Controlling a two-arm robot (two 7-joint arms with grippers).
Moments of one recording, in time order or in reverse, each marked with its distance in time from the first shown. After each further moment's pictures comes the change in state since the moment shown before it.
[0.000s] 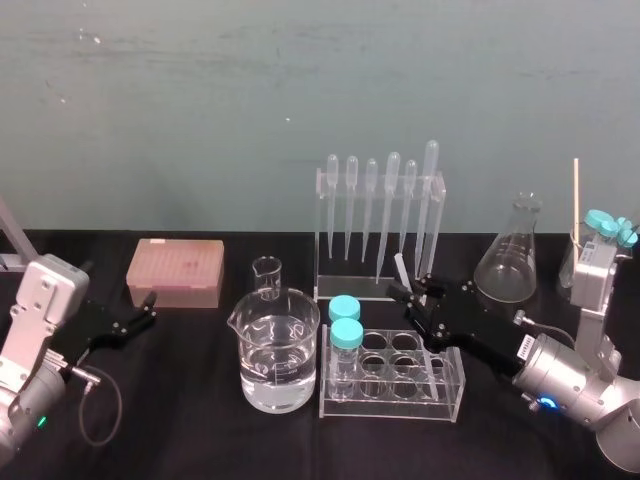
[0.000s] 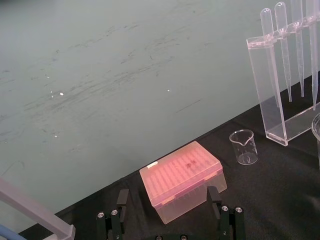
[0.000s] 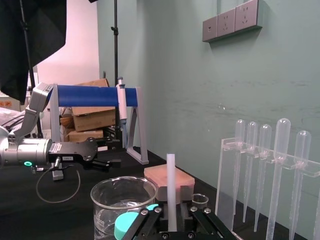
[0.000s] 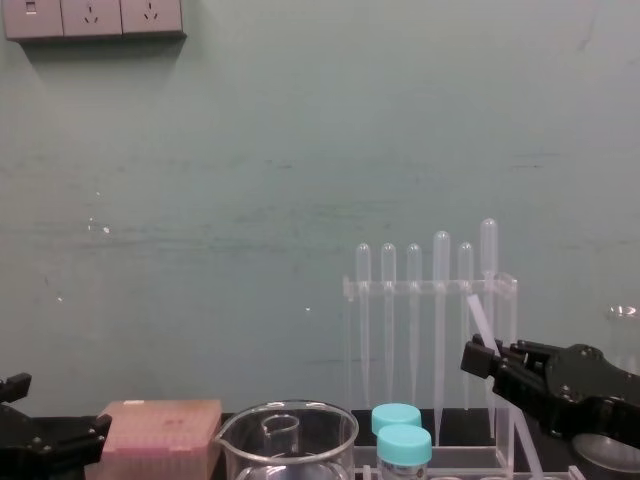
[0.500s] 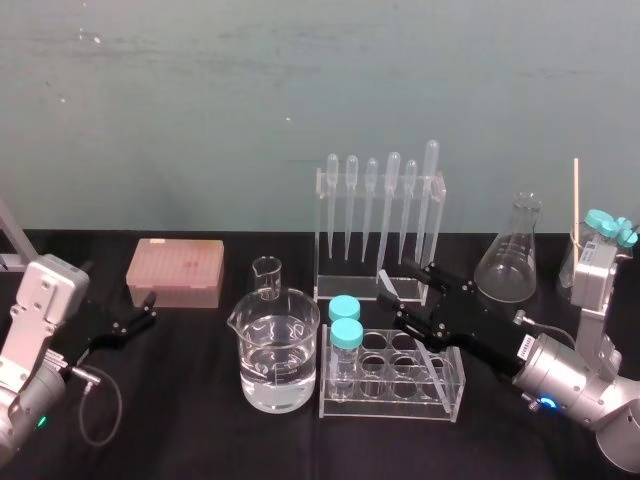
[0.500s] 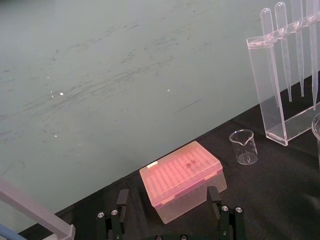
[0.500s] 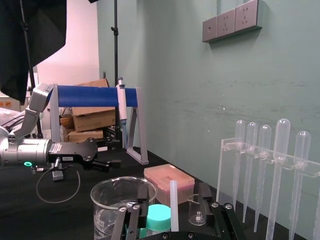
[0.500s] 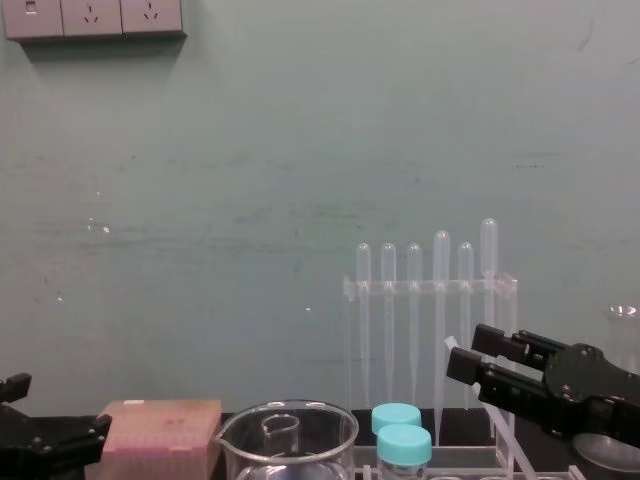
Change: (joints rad) left arm 0.000 0.000 0.000 0.000 0.000 0.000 0.000; right arm 0.000 0.000 0.000 0.000 0.001 -0.001 0.001
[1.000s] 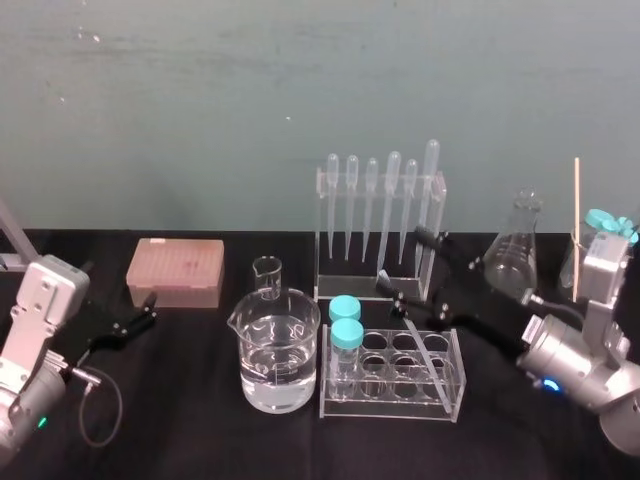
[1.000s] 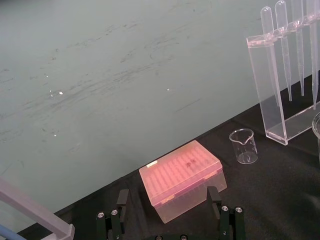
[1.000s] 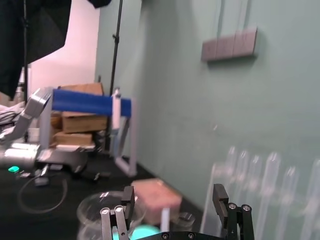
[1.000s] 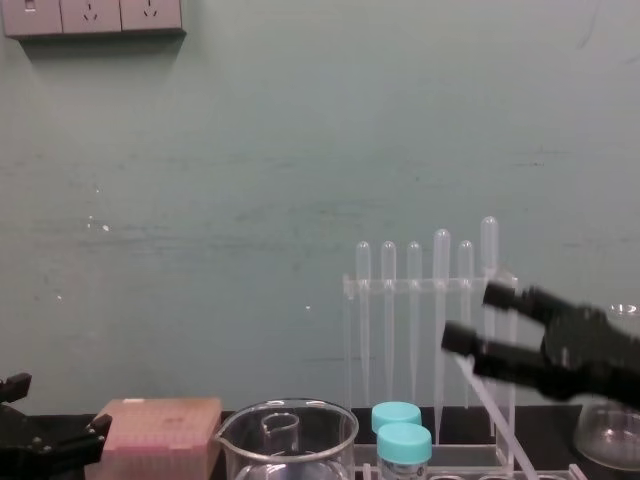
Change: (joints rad) left arm 0.000 0.000 0.000 0.000 0.000 0.000 0.000; right arm -0.001 0.008 0.010 -0.049 -0.050 -0.061 -0.045
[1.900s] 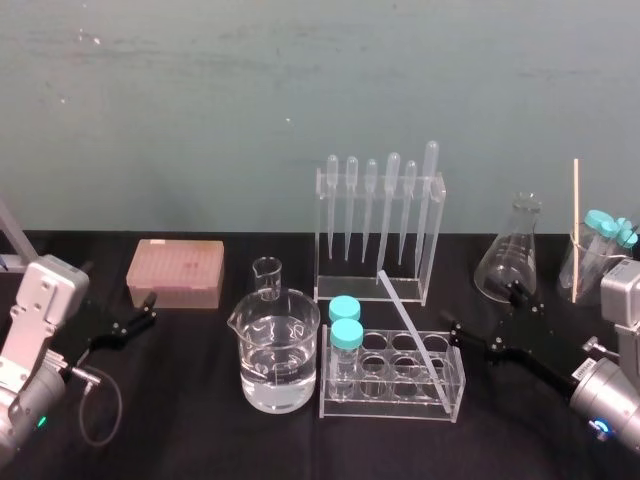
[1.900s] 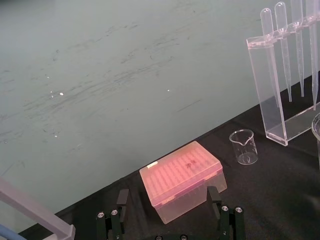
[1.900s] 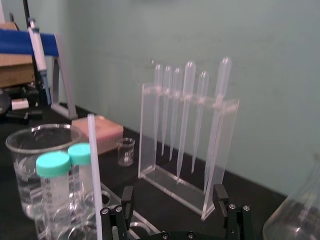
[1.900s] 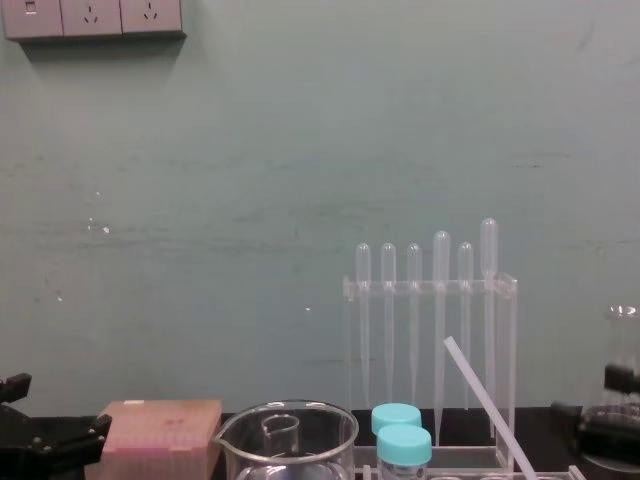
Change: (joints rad) left arm 0.000 0.000 0.000 0.000 0.000 0.000 0.000; right arm -0.184 0.077 0.121 -0.157 -0.151 0.214 -0.290
